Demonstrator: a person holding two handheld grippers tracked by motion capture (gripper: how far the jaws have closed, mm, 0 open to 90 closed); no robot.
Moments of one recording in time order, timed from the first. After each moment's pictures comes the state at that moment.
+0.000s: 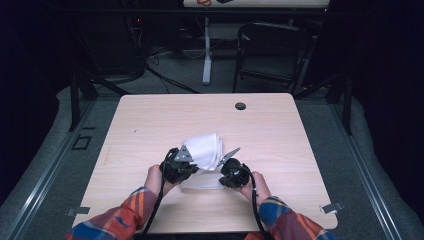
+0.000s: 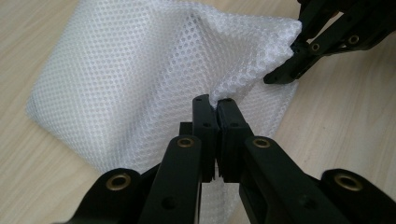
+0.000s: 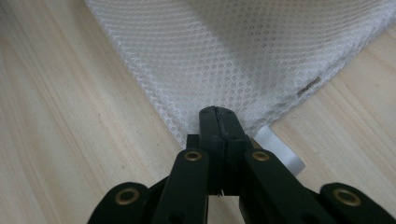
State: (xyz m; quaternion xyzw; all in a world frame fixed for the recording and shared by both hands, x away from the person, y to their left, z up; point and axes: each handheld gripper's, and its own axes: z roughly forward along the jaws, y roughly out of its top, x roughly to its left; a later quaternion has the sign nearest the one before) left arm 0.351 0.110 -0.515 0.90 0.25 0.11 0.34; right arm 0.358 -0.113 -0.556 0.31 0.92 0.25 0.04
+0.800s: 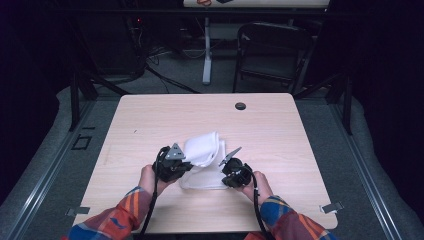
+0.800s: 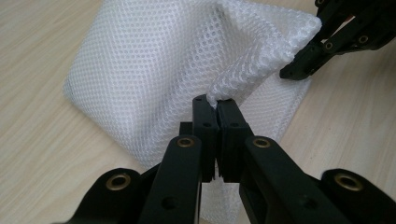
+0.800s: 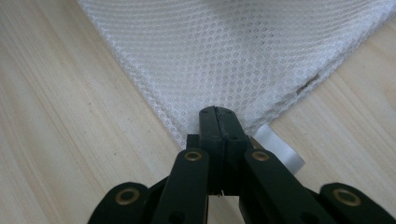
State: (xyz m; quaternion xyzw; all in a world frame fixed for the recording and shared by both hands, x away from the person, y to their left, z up) left arm 0.350 0.128 -0.510 0.88 0.27 0.12 0.36; right arm 0.358 -0.117 -0.553 0.32 0.92 0.23 0.04
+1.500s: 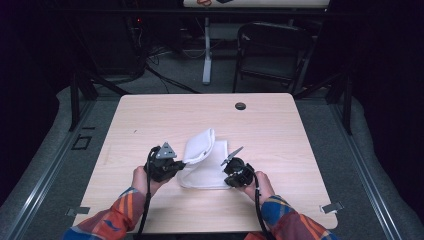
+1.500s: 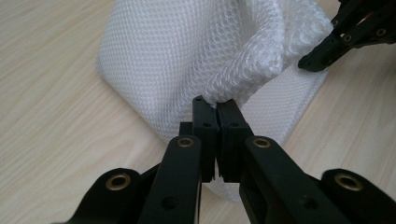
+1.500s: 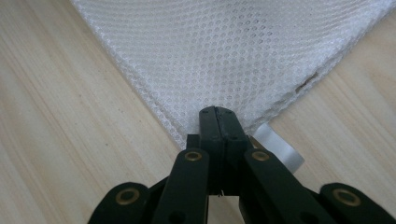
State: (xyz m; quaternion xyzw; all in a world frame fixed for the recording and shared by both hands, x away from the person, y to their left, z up) left arm 0.347 0.150 -0.507 0.87 0.30 0.13 0.36; right arm 0.358 -0.122 -0.551 0.33 0.92 0.21 0.05
